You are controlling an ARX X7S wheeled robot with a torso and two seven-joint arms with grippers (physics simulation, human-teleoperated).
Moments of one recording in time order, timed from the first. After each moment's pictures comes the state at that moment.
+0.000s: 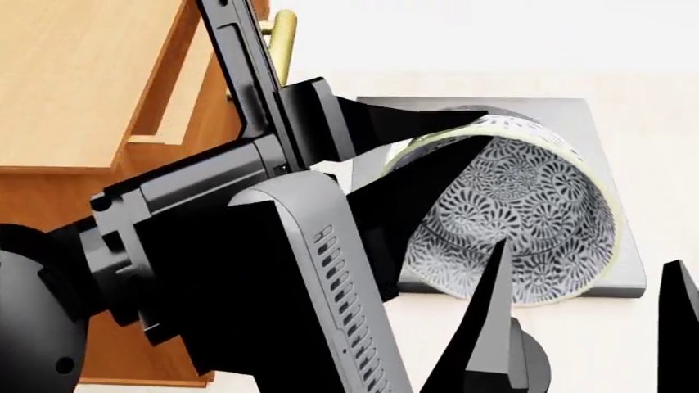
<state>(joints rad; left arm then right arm) -1.43 -0.27 0.87 0.68 -0.42 -1.05 0.18 0.12 0.84 -0.45 -1.00 0.57 -0.03 0.97</state>
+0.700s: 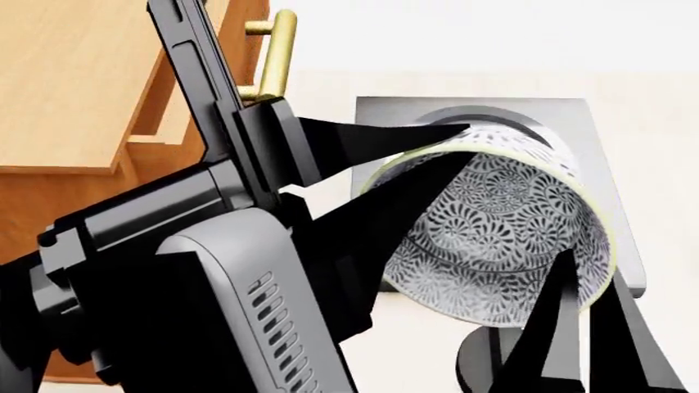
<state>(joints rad) -1.41 -0.29 0.81 0.79 -0.48 -1.12 0.14 0.12 0.85 -0.47 -0.99 0.59 -0.06 0.97</state>
